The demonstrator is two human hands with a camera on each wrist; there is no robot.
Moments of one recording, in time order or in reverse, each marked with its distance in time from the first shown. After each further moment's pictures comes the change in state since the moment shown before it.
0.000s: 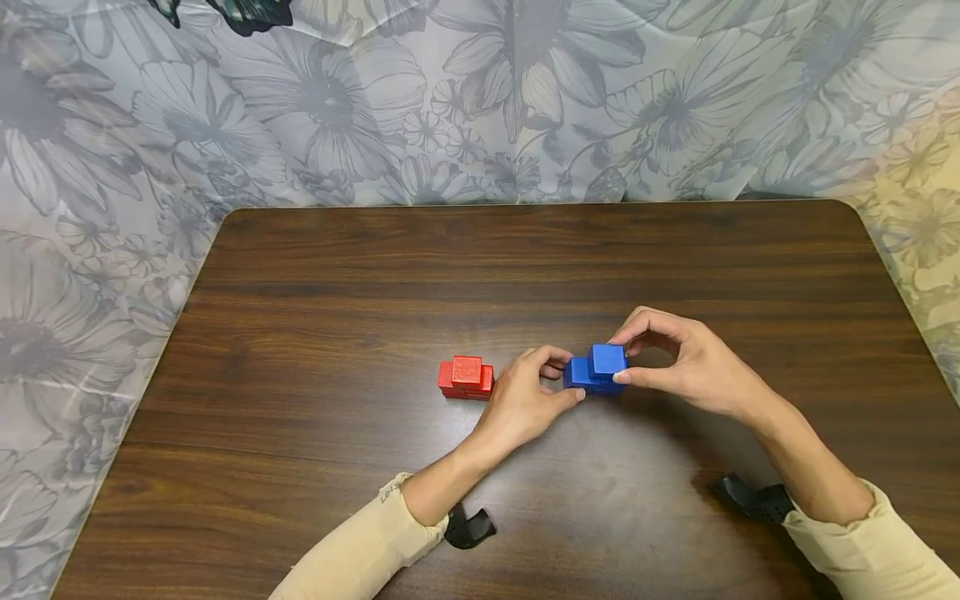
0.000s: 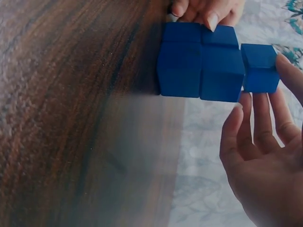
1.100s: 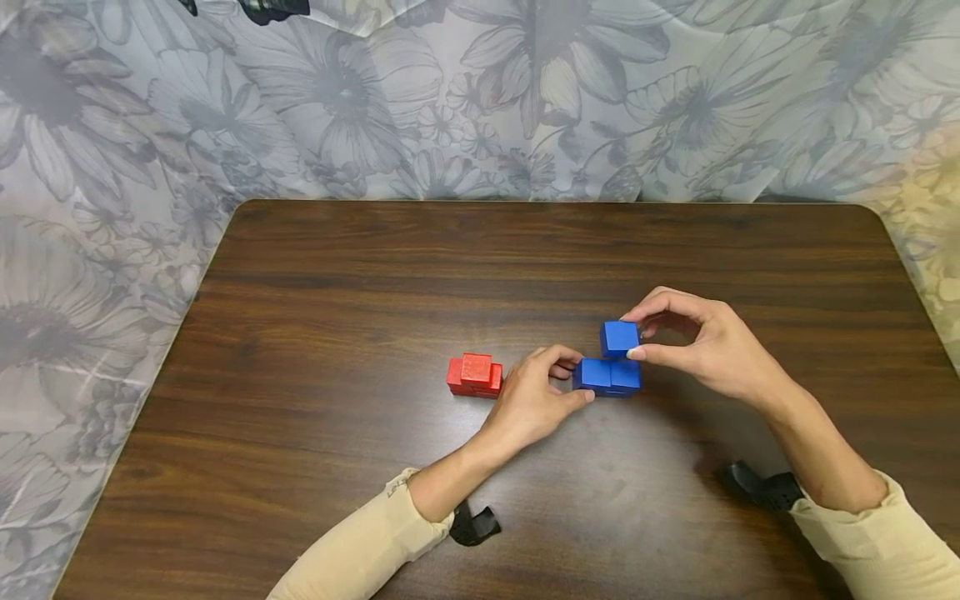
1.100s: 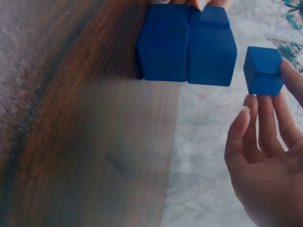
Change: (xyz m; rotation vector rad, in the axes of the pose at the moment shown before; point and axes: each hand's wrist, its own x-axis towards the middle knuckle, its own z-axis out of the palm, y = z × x) left_hand 0.001 -0.001 -0.001 0.010 -0.010 -0.033; right_hand 0.015 0.000 -0.009 -0.055 0.060 0.010
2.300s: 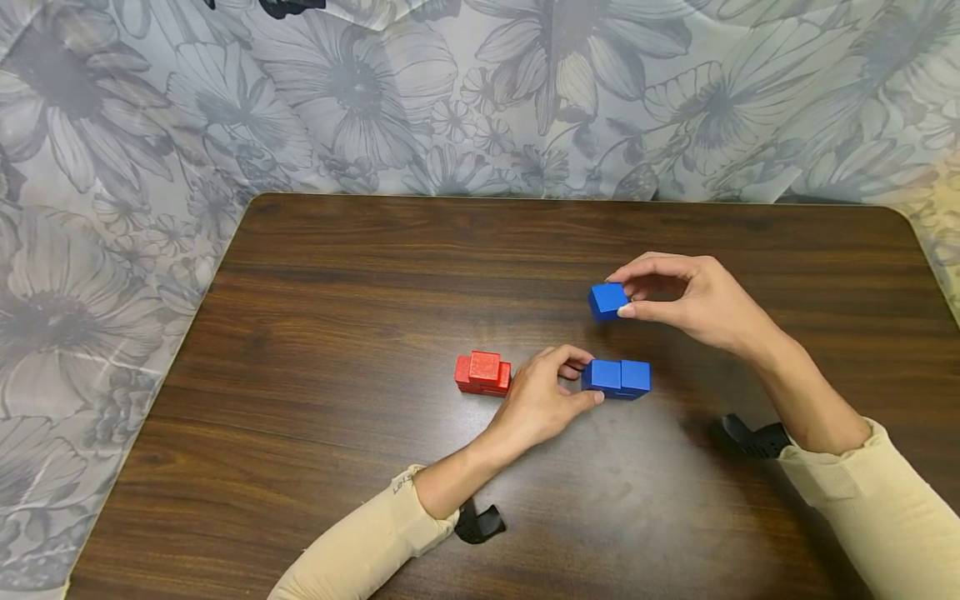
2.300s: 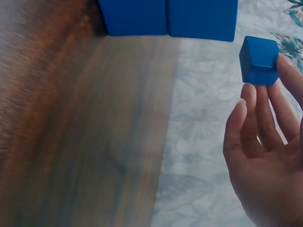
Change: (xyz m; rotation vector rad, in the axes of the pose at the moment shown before) left_hand 0.002 -0.003 0.000 -0.013 -0.001 0.002; right_hand 0.051 0.005 -0.007 -0.071 -0.028 0.077
